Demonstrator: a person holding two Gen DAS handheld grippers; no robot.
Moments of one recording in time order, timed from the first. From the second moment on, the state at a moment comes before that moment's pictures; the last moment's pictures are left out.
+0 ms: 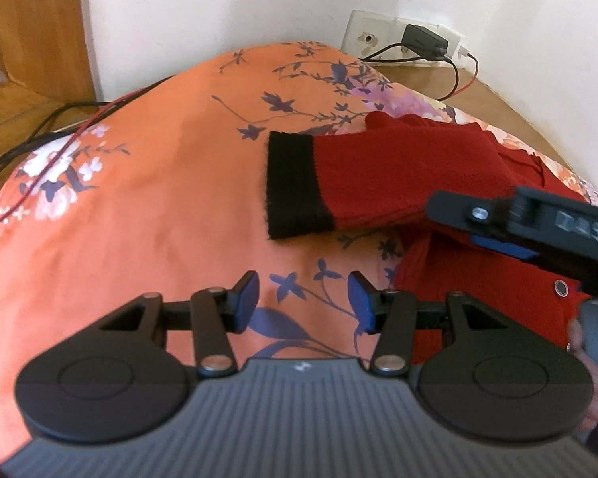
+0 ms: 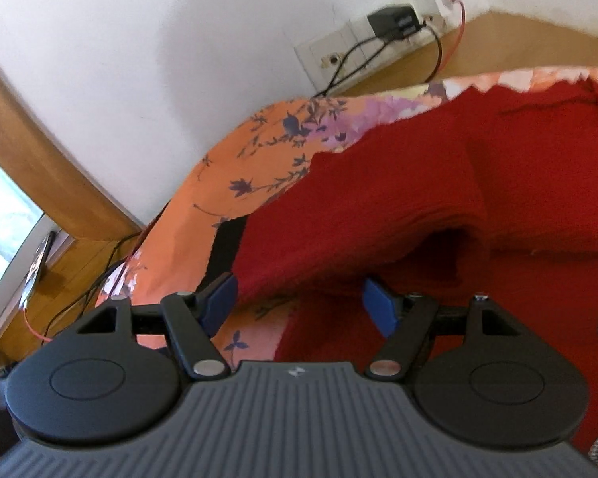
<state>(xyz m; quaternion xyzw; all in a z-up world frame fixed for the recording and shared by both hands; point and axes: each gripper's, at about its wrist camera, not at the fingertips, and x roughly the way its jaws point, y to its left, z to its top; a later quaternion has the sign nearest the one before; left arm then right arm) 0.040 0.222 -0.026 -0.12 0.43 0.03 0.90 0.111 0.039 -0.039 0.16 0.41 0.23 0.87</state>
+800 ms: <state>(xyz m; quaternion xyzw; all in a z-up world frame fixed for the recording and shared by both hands) 0.057 0.176 -0.024 -0.10 0.41 -0.01 0.91 0.098 -0.083 0.011 0.24 0.28 0.10 0.92</state>
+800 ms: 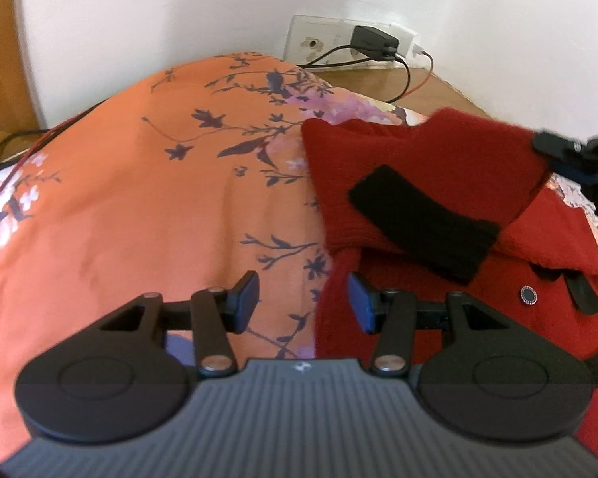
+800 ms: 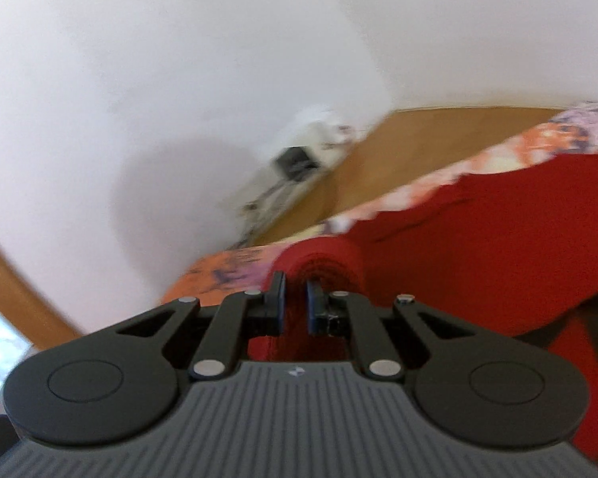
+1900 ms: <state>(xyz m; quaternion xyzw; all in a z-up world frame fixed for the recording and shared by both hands) 0.063 0.176 -0.018 -0.11 0.39 0.02 0.91 0.070 -0.002 -0.017 -0.09 0.35 0.19 0.91</state>
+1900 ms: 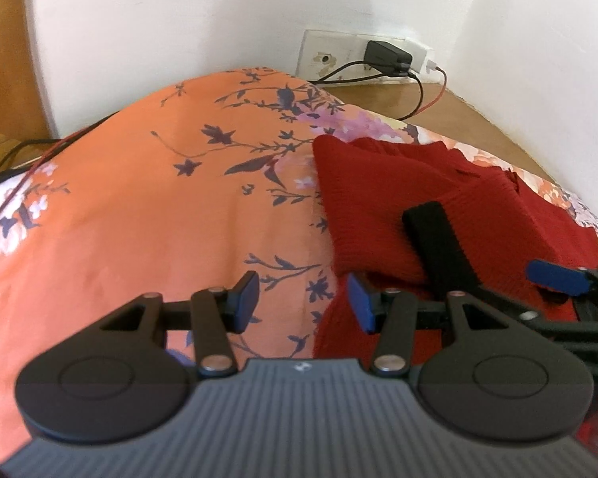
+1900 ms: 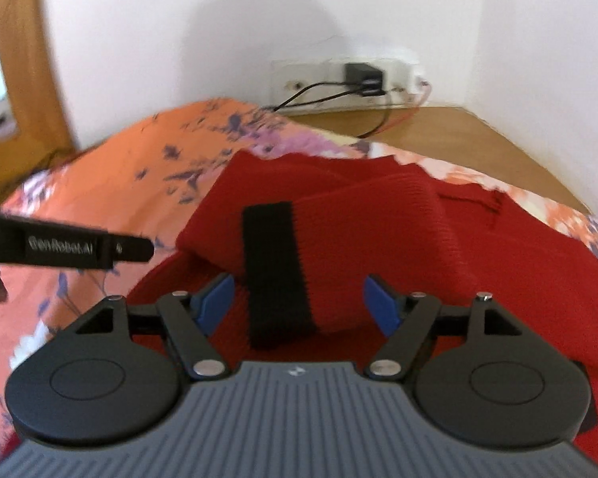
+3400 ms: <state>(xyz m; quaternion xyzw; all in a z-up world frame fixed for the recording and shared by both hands) 0.112 0.097 -0.010 -0.07 0.33 -0.03 0.94 0.079 -0.237 0.038 0.11 0.26 0.03 0.96</state>
